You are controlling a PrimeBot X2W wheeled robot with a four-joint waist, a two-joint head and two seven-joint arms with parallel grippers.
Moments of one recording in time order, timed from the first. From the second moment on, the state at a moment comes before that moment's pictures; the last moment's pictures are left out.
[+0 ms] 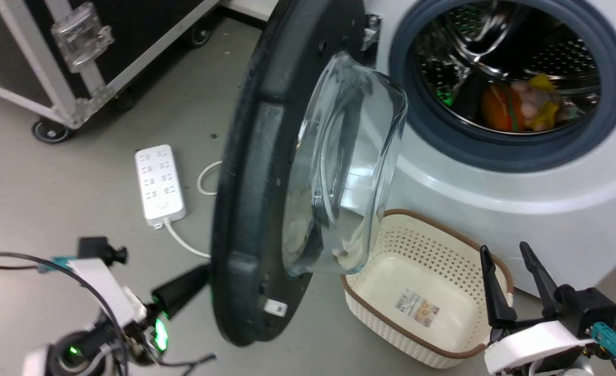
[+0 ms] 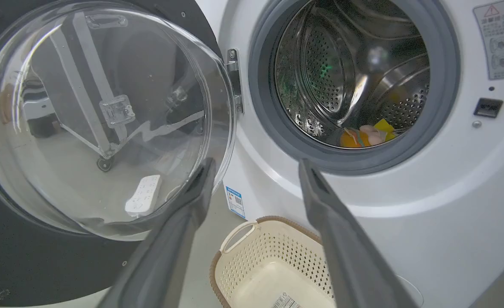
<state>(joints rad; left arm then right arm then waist) -0.25 0.11 0.23 0.21 -1.45 -0.12 1.03 -0.08 -0.05 -0.01 0.20 0.13 0.13 -0.26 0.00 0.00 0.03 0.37</state>
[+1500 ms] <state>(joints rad) -0.70 0.05 -0.33 0.46 -1.76 -0.13 0.04 -0.18 -0.05 -0.03 0.19 0.21 0.13 -0.26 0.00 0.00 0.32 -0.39</state>
